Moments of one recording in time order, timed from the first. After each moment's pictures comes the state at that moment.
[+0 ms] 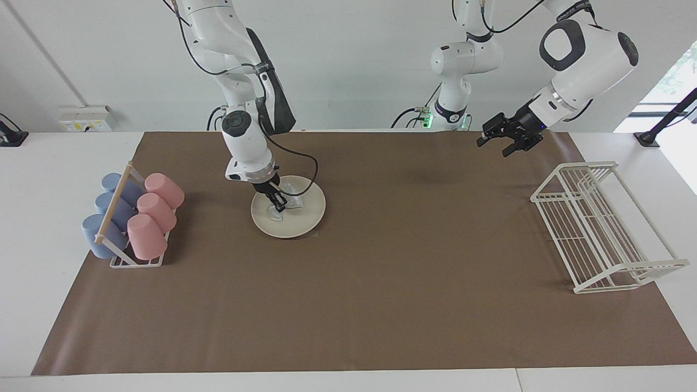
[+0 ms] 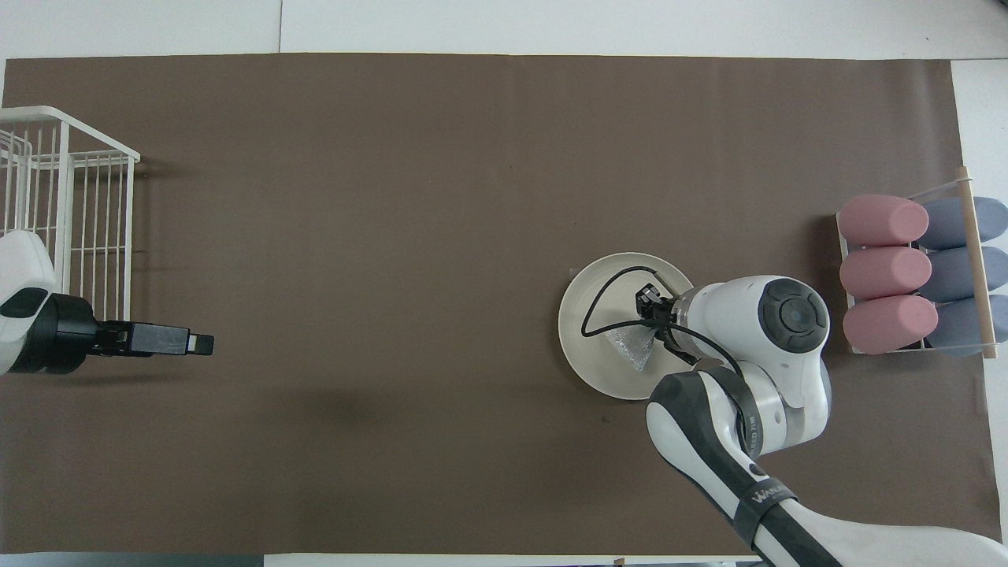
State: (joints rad) left arm 0.09 -0.27 -0.04 -2.16 -0.44 1.74 0.27; right arm -0.07 0.08 0.43 -2.39 0.14 2.52 1.18
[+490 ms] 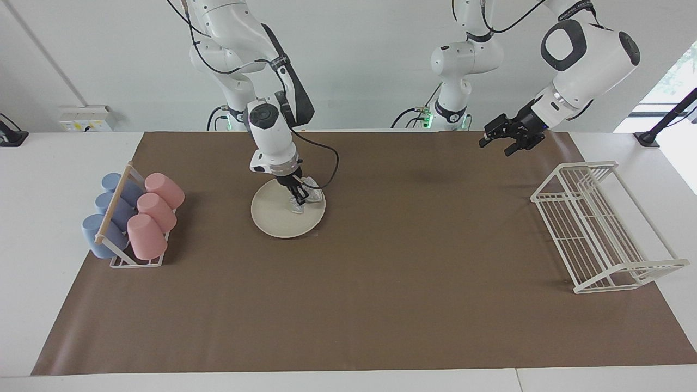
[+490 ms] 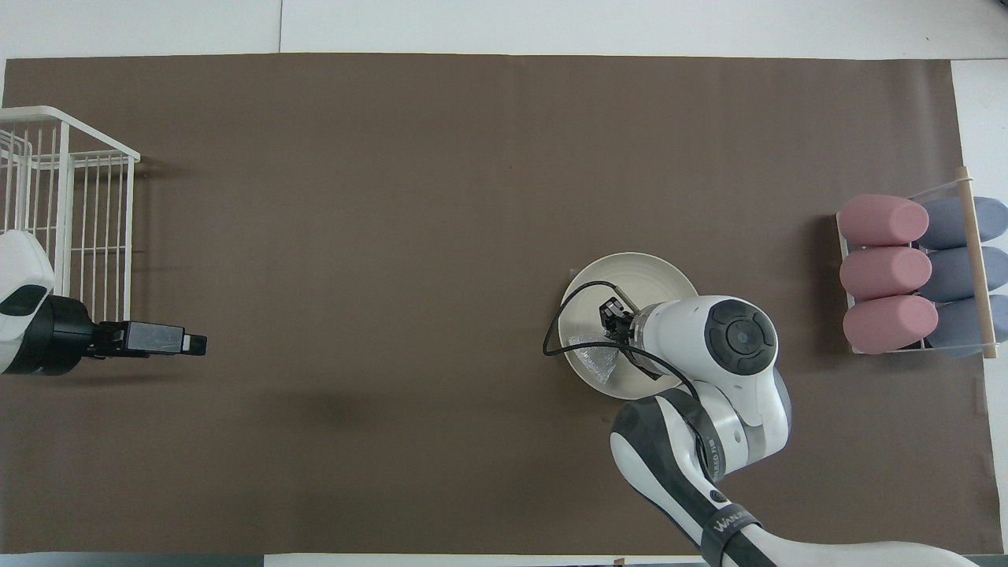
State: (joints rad) left arm 0.09 -0.27 -0.04 -2.16 -0.38 1.74 0.21; right arm -0.03 0.08 0.43 -2.39 0.14 2.54 1.22
